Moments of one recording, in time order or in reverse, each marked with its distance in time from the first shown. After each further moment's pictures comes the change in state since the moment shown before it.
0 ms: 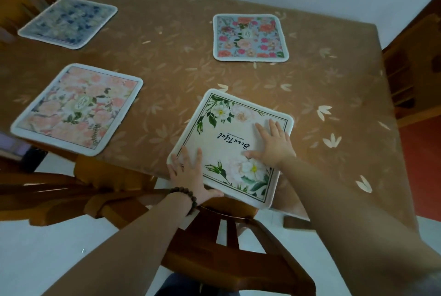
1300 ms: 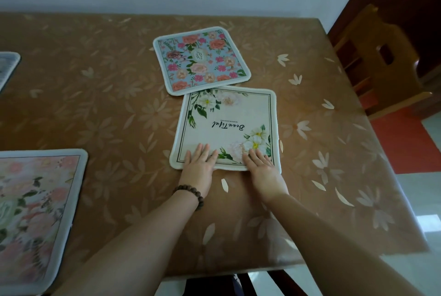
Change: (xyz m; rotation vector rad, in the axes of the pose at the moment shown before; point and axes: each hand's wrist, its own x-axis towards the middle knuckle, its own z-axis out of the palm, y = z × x) left_hand 0.184 0.054 -0.072 0.023 0.175 0.530; right_hand 0.053 -0.002 0.006 0.094 0.174 0.170
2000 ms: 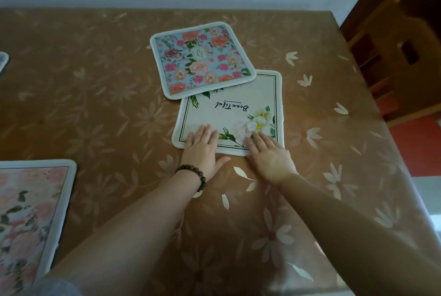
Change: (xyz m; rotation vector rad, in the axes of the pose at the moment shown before) left_hand 0.072 -0.005 -0.023 0.119 0.025 0.026; right_hand 0.072 0.029 -0.021 -0.304 0.087 -0.183
